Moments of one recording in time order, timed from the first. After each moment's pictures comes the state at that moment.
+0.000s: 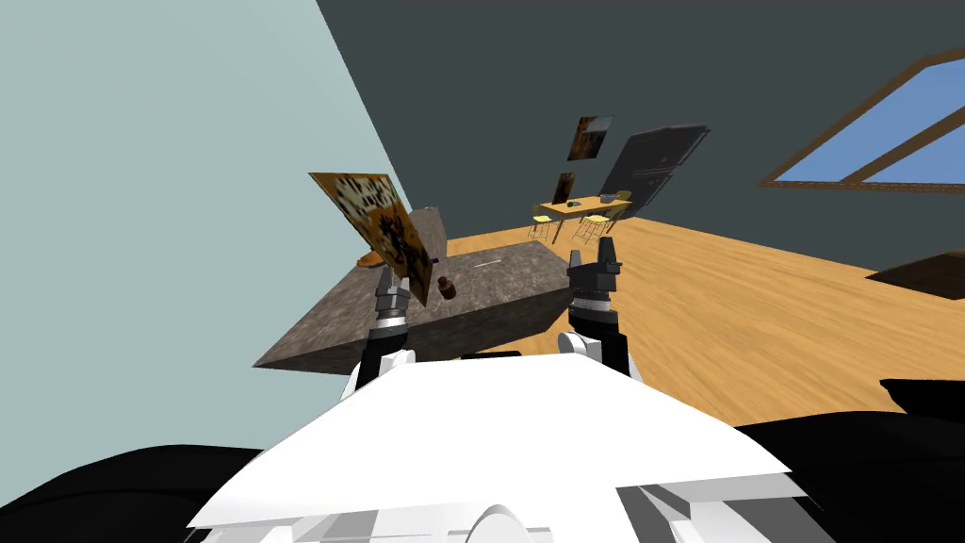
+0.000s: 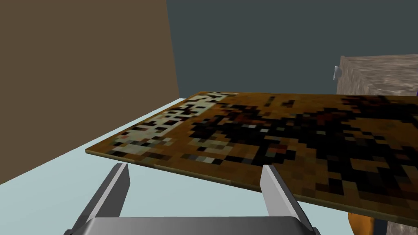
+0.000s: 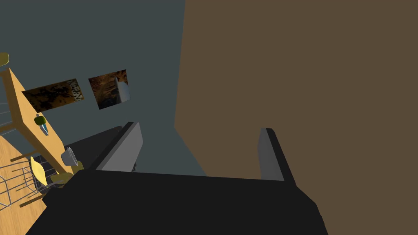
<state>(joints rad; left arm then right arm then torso) 0.56 0.12 0.02 -2.26 0.04 -0.34 -0.04 0.53 0.02 0.00 -2.34 -0.06 -0.44 -0.01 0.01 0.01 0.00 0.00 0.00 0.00</state>
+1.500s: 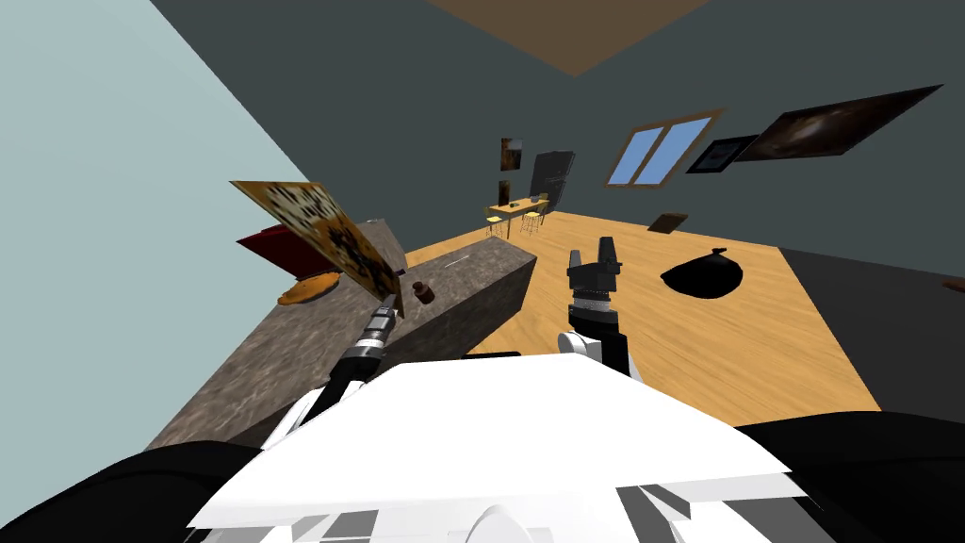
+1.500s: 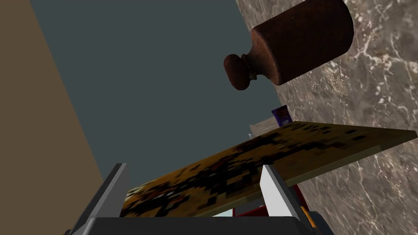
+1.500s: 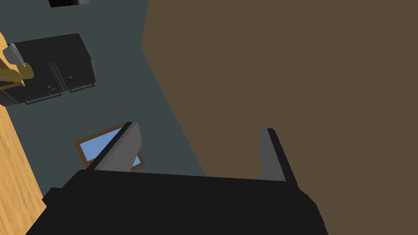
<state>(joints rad) 0.79 0.39 0.14 -2.28 -0.01 0.01 0.03 0.53 0.02 0.00 -2.34 -0.06 -0.44 -0.01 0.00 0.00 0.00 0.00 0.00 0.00</state>
